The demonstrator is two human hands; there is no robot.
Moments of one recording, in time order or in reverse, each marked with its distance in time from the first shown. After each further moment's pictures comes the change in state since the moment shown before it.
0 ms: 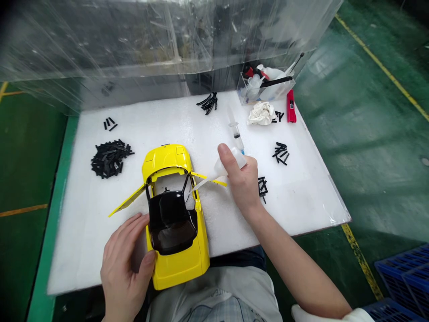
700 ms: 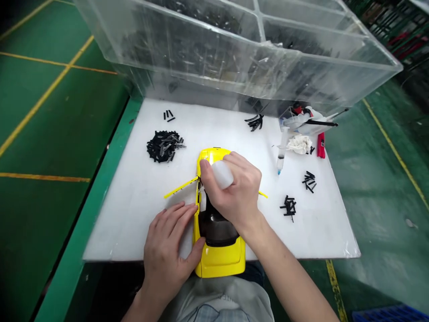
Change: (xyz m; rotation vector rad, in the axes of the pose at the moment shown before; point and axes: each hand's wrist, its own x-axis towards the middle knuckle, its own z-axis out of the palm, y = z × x) left_hand 0.003 0.009 0.001 -0.068 0.090 -0.039; right_hand -0.032 -0.039 0.098 -0.597 -0.217 -0.837
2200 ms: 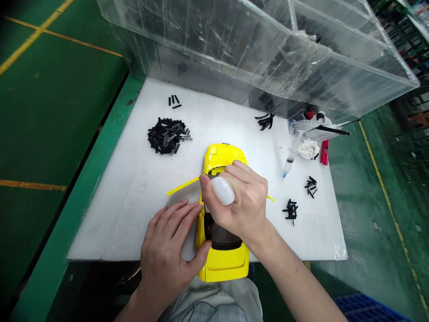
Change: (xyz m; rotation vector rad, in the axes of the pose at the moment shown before) left_hand 0.000 0.000 0.003 -0.121 0.070 -0.048; right_hand -0.007 -0.006 -0.001 -0.110 -0.249 -0.150
